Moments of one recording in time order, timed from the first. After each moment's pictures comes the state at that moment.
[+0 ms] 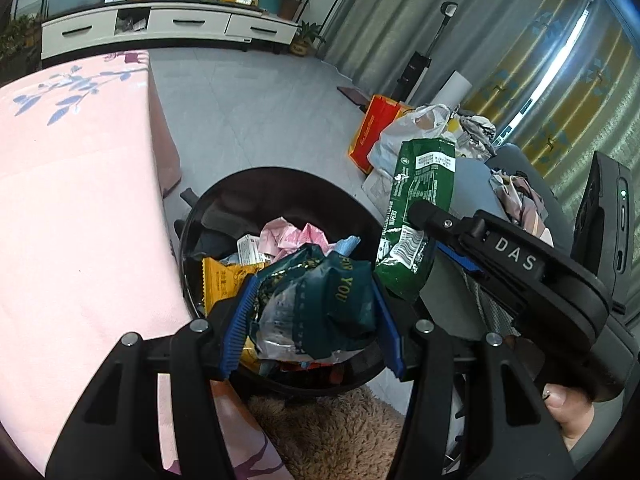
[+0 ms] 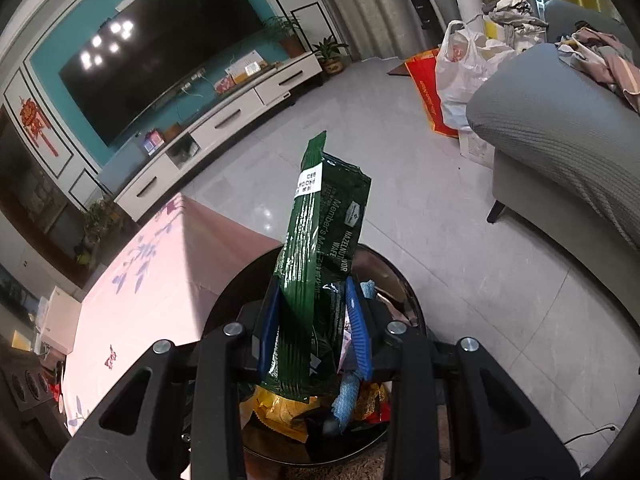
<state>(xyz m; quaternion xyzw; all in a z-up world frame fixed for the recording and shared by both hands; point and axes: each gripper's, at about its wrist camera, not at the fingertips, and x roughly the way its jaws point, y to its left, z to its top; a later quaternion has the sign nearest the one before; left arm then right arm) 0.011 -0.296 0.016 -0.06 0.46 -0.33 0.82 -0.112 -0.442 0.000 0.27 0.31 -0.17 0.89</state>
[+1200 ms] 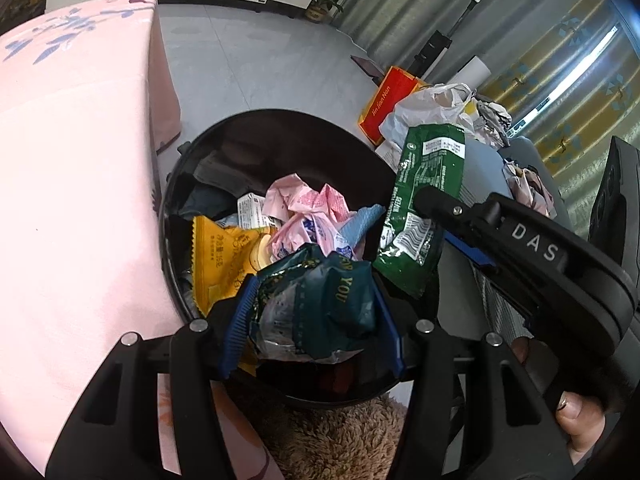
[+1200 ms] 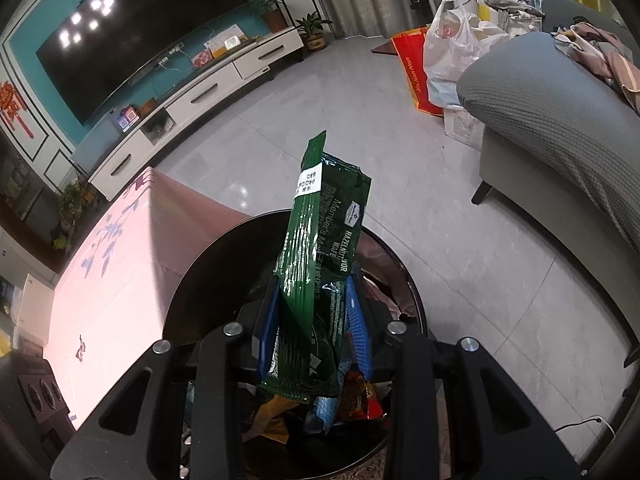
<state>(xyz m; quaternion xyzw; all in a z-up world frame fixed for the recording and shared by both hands) 0.034 -0.315 -0.029 -0.08 0.53 -0.32 0.78 -0.090 -0.437 -0.022 0.26 0.36 -0.20 0.87</state>
